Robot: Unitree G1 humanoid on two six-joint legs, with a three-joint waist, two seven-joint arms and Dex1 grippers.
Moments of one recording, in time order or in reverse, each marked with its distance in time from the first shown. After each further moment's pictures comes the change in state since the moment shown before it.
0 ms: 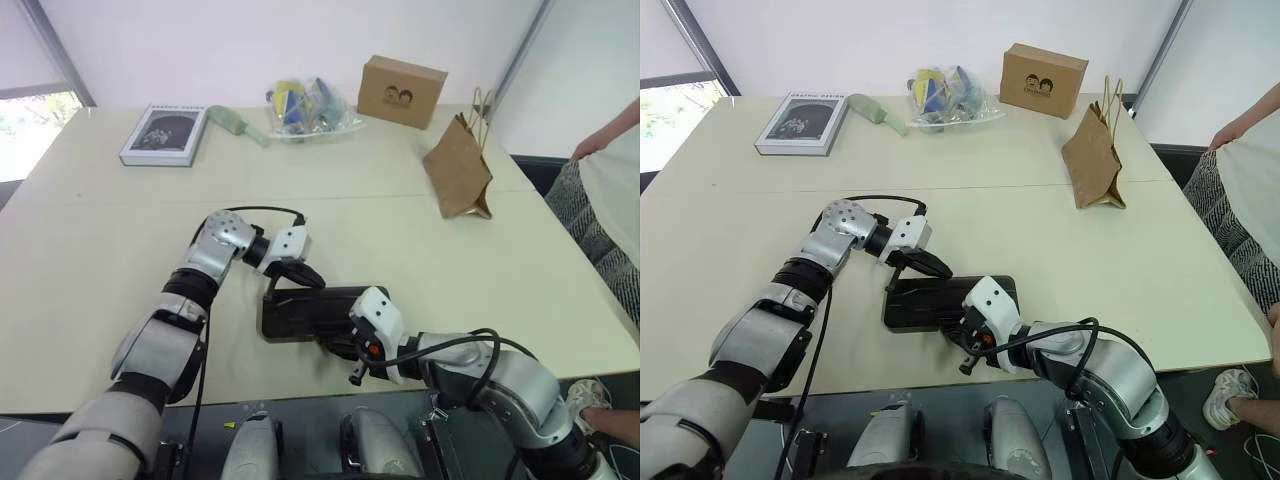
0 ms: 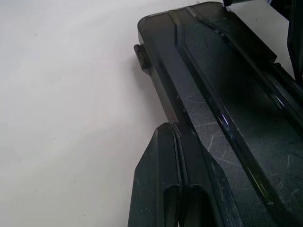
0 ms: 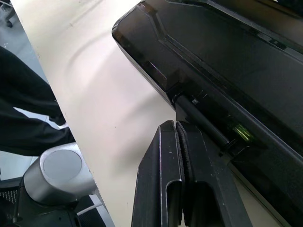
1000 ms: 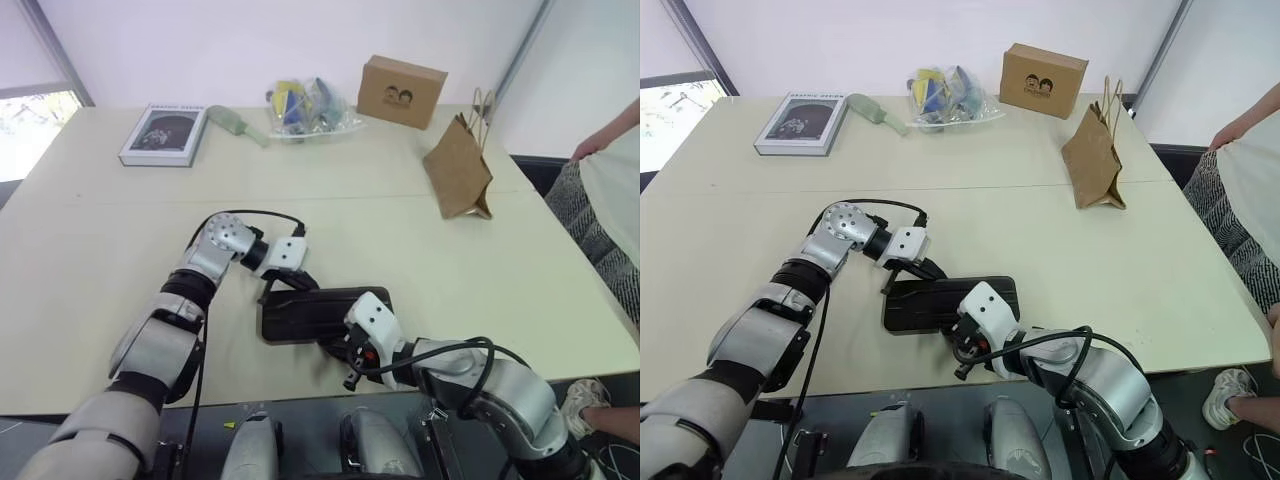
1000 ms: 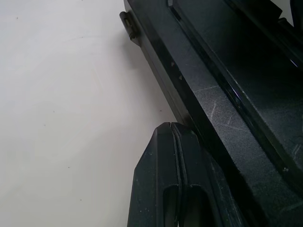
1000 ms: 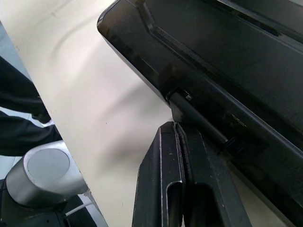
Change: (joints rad) left arm -0.002 0.010 -0.029 0.047 0.088 -0.149 0.024; right arm 0.021 0.038 0.029 -0.052 -0.070 0.060 -0.068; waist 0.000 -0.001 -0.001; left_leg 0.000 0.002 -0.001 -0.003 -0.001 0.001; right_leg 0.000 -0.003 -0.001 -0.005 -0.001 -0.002
